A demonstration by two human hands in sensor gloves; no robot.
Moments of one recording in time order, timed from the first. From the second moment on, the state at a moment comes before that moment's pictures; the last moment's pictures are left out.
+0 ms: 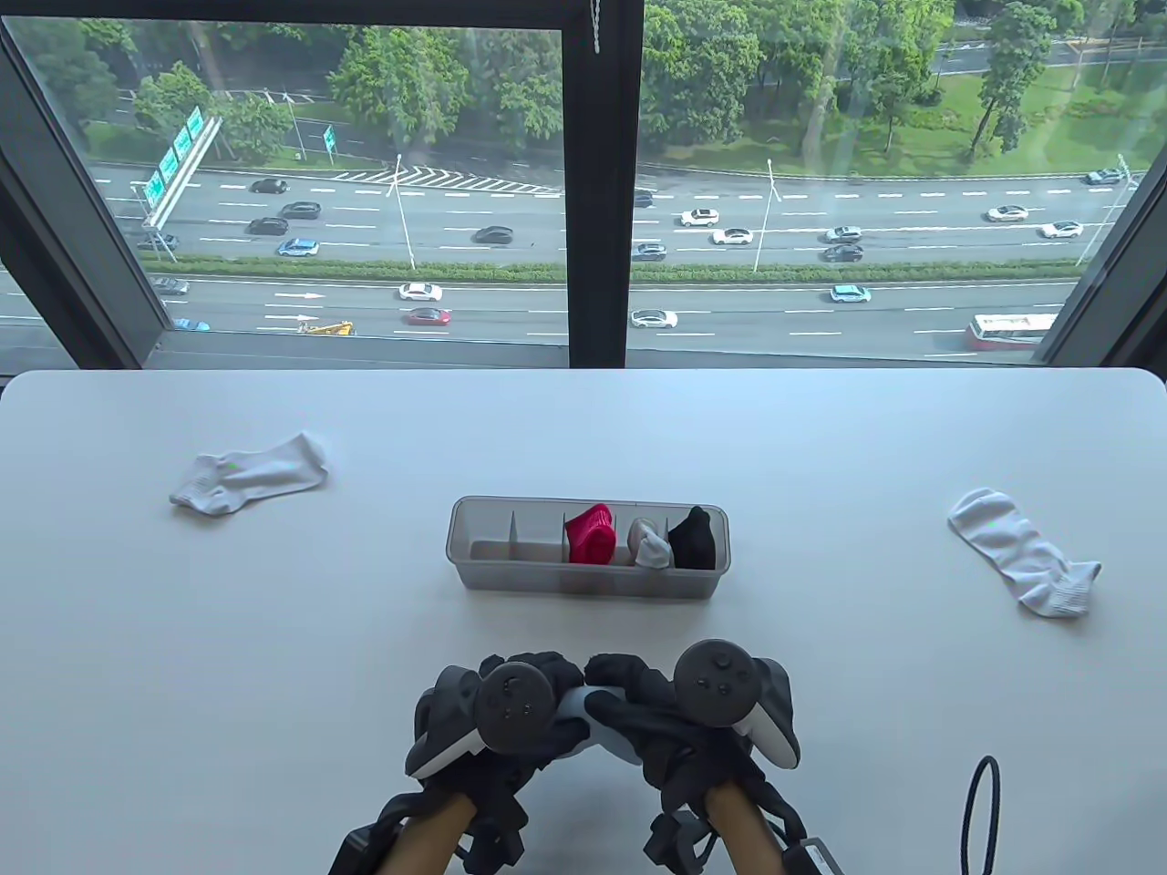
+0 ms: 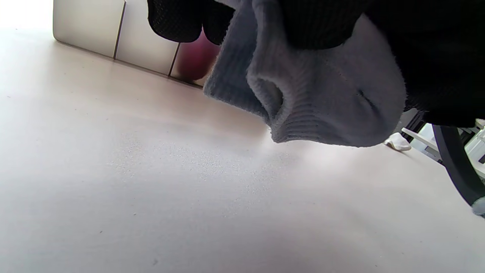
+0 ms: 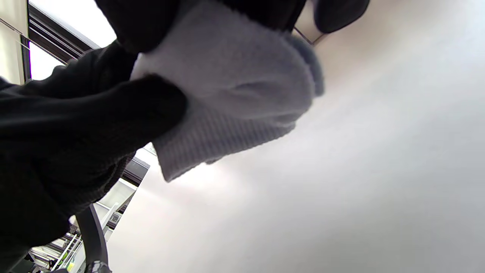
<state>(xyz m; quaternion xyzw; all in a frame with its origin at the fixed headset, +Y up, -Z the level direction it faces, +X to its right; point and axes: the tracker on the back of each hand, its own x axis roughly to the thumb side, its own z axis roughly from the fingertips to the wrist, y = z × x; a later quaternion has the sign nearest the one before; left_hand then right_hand) -0.118 -0.715 -0.266 -0.10 -0.22 0.18 0.95 0.076 -0.730 -0.270 0.17 0.14 0.88 0.42</state>
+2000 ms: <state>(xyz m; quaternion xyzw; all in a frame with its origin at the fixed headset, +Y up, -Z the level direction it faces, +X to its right) -0.111 -0.716 -0.254 -0.07 -0.20 0.13 0.97 0.067 -0.717 -0.258 0.14 0.03 0.91 0.39</state>
